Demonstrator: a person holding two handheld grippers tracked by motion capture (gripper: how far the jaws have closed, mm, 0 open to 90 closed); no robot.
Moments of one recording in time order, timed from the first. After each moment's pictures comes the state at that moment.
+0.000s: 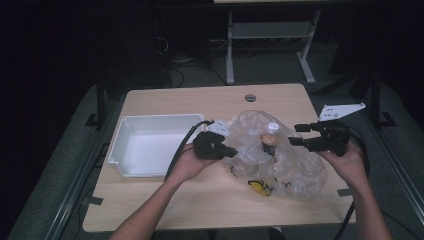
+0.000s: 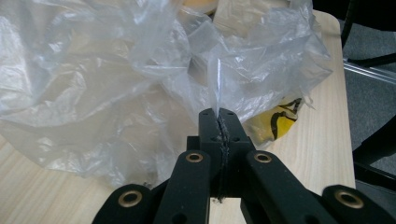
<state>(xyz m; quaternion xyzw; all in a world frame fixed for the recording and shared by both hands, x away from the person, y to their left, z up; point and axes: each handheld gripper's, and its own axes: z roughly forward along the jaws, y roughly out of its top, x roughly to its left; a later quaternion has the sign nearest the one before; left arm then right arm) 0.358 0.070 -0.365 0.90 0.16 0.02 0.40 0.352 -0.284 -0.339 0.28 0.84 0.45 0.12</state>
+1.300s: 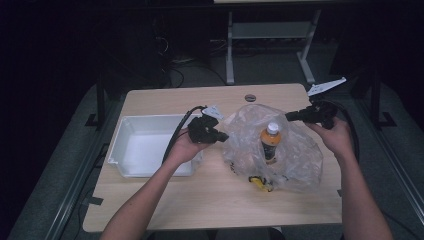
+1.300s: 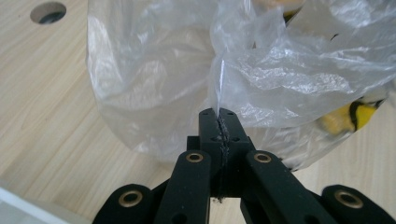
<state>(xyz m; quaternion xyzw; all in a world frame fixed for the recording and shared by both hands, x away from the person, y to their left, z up) 0.403 0.086 -0.364 0.91 0.20 0.05 0.37 0.436 -0.287 -0.347 0.32 0.84 0.42 0.06</state>
